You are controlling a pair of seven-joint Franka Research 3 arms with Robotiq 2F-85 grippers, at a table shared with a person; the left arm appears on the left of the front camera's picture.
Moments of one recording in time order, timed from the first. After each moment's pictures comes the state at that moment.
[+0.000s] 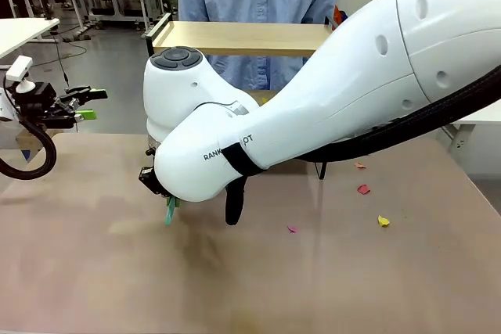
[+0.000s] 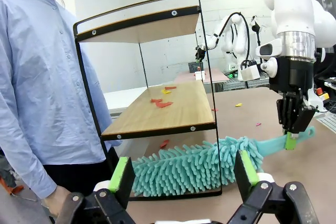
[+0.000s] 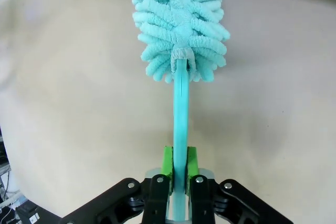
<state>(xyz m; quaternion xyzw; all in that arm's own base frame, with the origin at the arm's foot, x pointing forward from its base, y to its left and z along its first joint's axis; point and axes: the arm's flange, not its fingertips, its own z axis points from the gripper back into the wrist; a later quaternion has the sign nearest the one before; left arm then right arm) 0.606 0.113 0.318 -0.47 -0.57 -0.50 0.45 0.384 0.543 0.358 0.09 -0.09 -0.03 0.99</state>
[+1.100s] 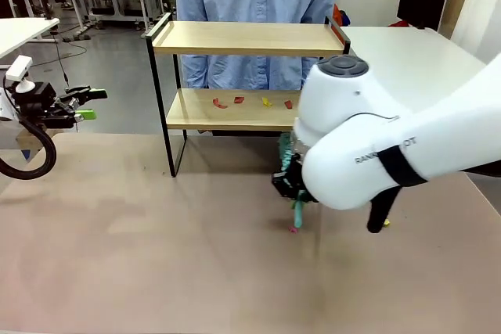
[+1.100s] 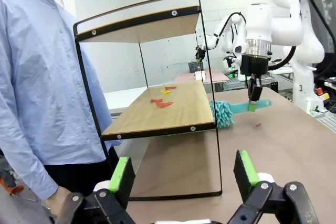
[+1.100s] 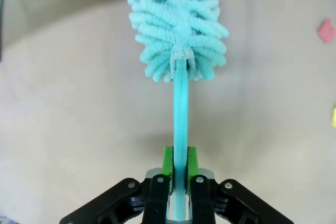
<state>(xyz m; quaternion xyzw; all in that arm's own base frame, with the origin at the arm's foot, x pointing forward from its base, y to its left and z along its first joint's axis) 0.606 0.113 0.318 -0.47 -0.57 -0.50 0.45 0.383 0.291 0.350 0.04 -0.10 -0.10 0.99</state>
